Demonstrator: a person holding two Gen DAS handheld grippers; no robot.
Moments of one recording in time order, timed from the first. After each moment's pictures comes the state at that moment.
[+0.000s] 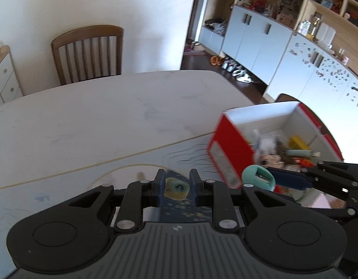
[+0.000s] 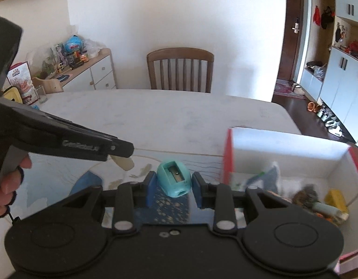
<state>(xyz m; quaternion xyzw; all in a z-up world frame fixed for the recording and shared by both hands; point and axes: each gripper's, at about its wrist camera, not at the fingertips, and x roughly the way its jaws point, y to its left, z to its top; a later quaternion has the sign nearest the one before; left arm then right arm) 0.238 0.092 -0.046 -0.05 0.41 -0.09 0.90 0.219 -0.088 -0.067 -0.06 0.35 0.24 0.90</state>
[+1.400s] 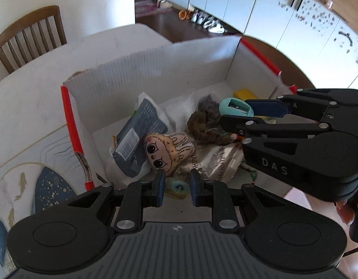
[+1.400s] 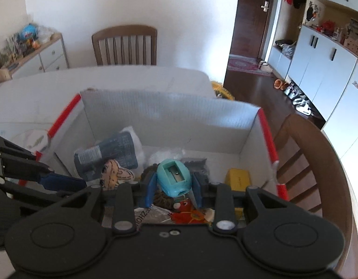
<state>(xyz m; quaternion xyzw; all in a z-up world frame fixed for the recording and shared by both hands) 0.298 -0.113 -0.108 0.03 0.51 -0.14 0.85 0.288 -0.264 -0.115 -0.09 0.40 0.17 0.90</state>
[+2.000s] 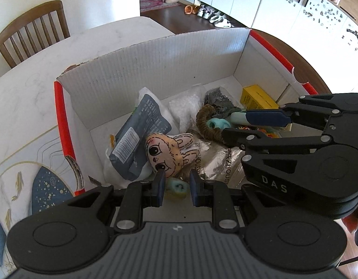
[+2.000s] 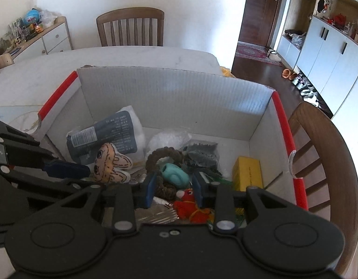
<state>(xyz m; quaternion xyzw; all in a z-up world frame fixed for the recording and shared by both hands) 0.307 -0.116 -0.121 0.03 0.52 -0.12 0.84 0.296 -0.268 -0.130 -0.10 0.43 0.19 0.88</state>
